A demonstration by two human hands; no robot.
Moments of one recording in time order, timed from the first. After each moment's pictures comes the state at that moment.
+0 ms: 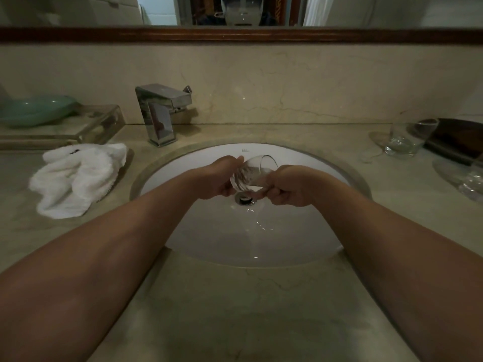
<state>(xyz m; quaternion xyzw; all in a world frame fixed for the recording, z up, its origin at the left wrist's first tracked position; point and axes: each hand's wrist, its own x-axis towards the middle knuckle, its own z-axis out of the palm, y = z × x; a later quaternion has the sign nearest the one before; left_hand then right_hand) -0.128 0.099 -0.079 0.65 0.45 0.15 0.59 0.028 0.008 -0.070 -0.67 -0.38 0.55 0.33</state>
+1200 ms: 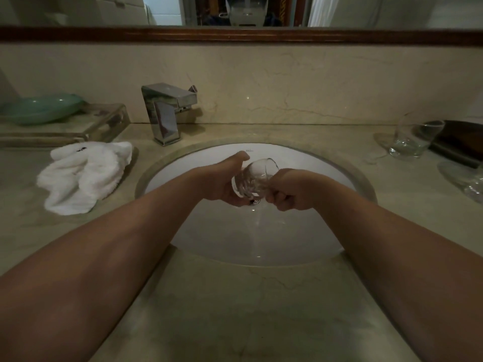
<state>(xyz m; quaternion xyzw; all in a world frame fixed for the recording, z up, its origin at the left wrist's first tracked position) -0.134 0.092 -0.073 0.62 0.42 0.04 0.66 0.024 0.007 -0.076 -0.67 -0.38 0.55 0.31</state>
